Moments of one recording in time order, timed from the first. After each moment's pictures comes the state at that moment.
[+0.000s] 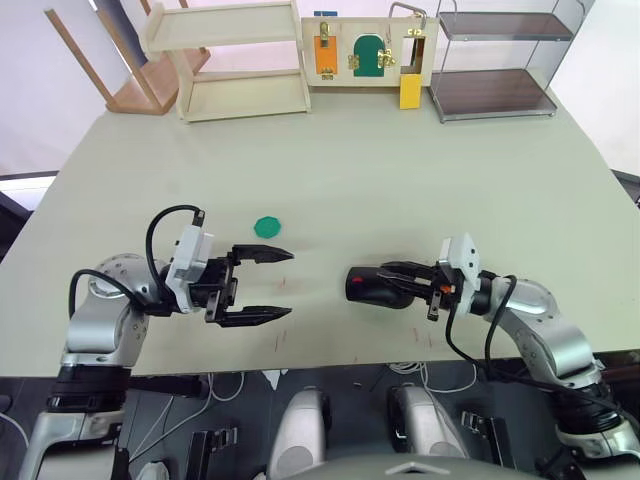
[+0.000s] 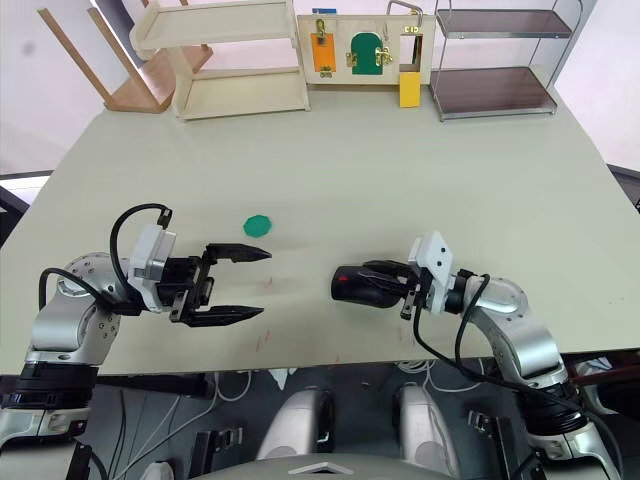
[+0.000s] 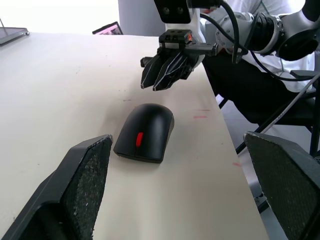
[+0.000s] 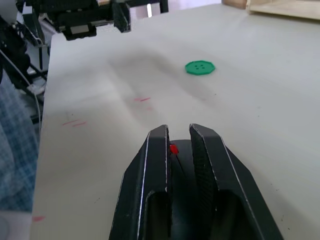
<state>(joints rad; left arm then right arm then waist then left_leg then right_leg) -0.23 0.78 0.11 0.01 -0.61 0.15 -1.54 -0.17 -0.40 0.15 -0.21 0.37 0.25 0.95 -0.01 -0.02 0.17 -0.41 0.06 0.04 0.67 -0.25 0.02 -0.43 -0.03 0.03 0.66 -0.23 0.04</state>
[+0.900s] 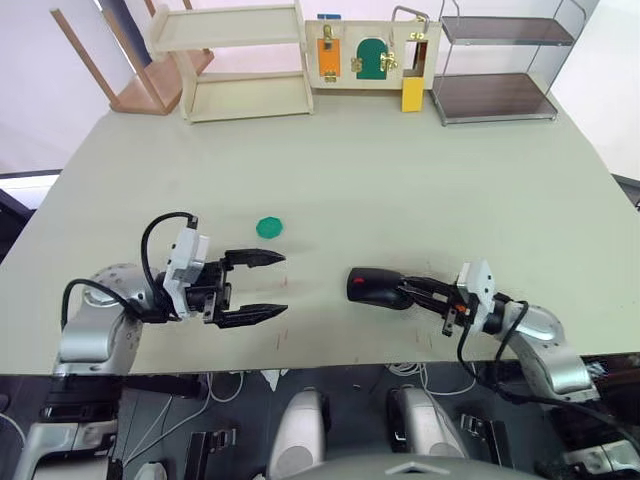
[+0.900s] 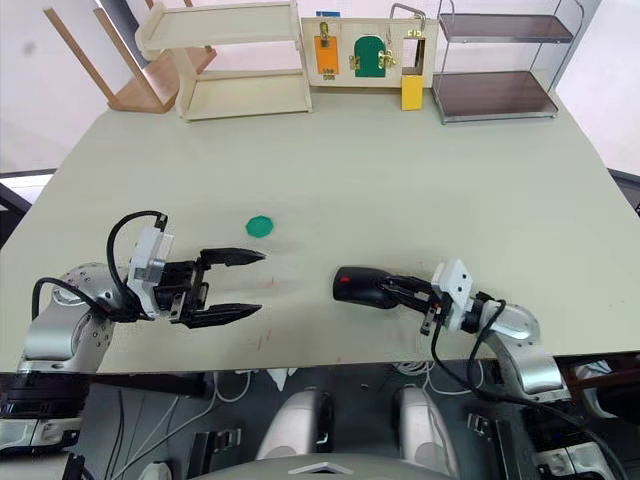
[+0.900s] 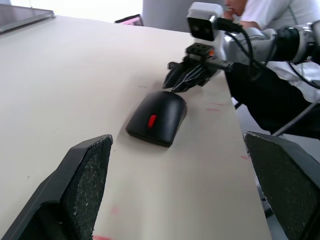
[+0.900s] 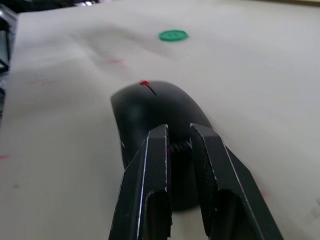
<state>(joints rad) -0.15 0.79 0.15 -0.02 -0.62 0.21 -1.44 -0.05 -0.45 0.09 -0.06 0.36 0.00 0.96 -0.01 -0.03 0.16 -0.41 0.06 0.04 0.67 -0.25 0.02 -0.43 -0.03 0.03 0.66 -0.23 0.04</state>
